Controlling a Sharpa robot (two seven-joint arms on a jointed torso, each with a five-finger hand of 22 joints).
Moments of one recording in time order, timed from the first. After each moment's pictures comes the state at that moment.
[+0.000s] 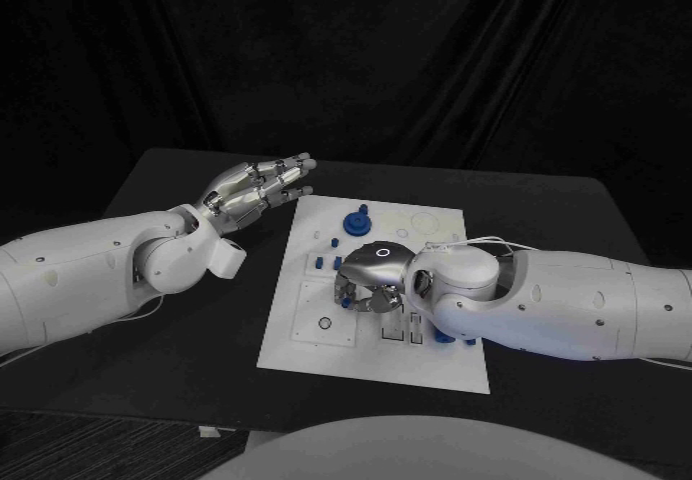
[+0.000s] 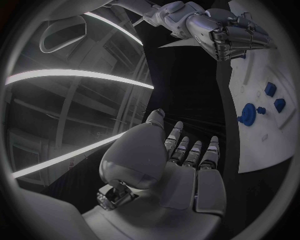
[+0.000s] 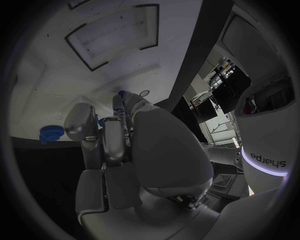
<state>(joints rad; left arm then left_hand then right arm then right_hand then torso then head) 1.26 -0.86 -0.22 1.39 -0.15 0.15 0.55 1.41 0.22 -0.21 0.18 0.50 0.50 0.12 0.11 0.06 0.06 0.09 0.18 0.03 0.05 0.17 0.03 0.01 0.15 0.08 0.29 0.03 0.20 1.20 -0.64 -0.25 1.64 -1.67 -0.18 -0.10 1.61 -0.10 0.29 0.17 0.26 1.08 0.14 0.13 0.09 1.20 0.07 0.16 0.07 1.47 -0.01 1.29 1.21 0.09 1.39 0.10 1.02 1.31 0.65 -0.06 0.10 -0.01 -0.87</state>
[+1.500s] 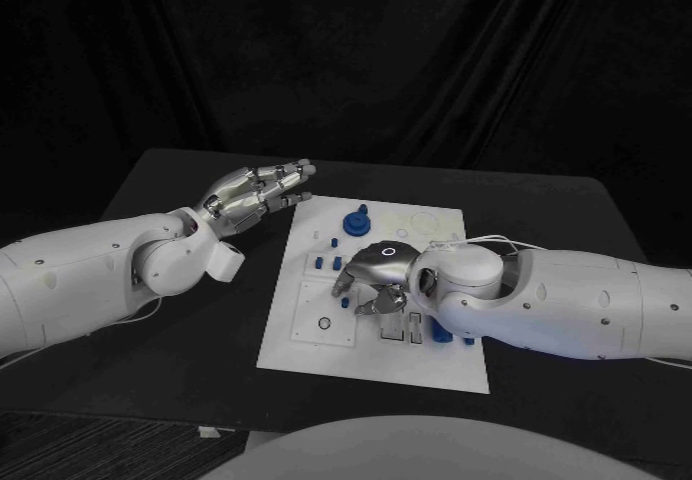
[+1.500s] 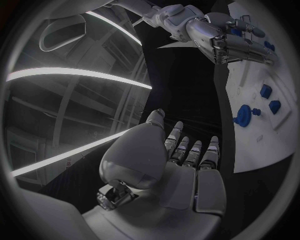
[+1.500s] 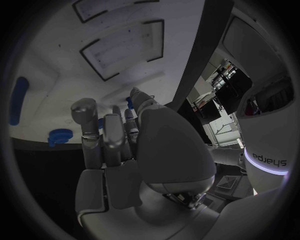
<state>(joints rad) 1.25 -0.86 -0.22 1.39 -0.15 0.17 0.53 1.41 0.22 -0.21 0.18 0.50 0.50 0.12 0.11 0.06 0.06 0.09 0.18 0.03 0.05 0.17 0.03 0.01 0.15 0.08 0.29 0.03 0.19 1.20 -0.66 -0.25 1.64 -1.67 -0.16 -0.13 1.50 -0.13 0.21 0.18 0.18 0.83 0.04 0.07 0.07 0.89 0.11 0.10 0.07 1.42 0.00 1.23 1.14 0.12 1.32 0.11 0.86 1.31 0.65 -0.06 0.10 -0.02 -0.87</state>
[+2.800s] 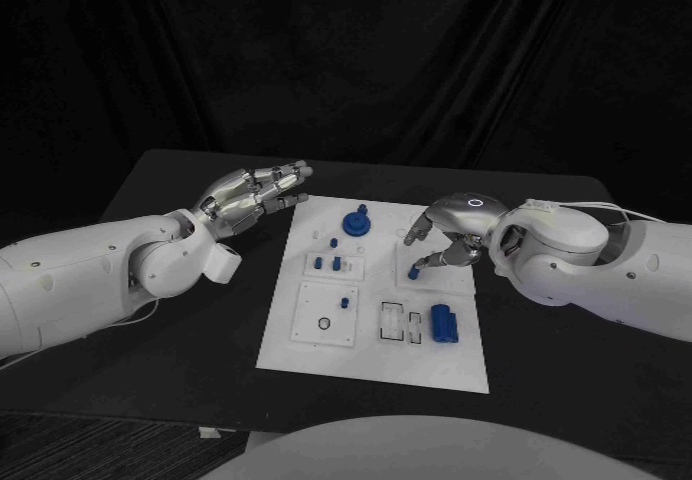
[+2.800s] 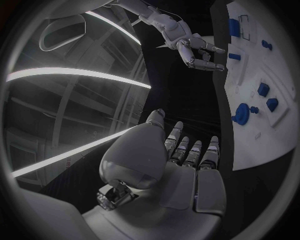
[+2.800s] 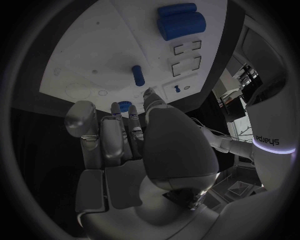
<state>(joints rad) 1.25 -0.87 -0.22 1.39 -0.15 0.17 0.53 1.41 0.22 -0.20 0.18 0.50 0.50 0.12 0.11 0.06 0.06 0.09 0.18 0.03 0.05 0.17 0.03 0.02 0.15 0.08 0.29 0.03 0.20 1.31 -0.93 -0.25 1.70 -1.67 -0.23 -0.19 1.41 -0.16 0.10 0.29 0.07 0.93 0.00 0.07 0.07 0.95 0.12 0.17 0.07 1.46 0.03 1.28 1.18 0.12 1.39 0.13 0.97 1.31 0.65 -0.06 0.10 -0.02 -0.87</state>
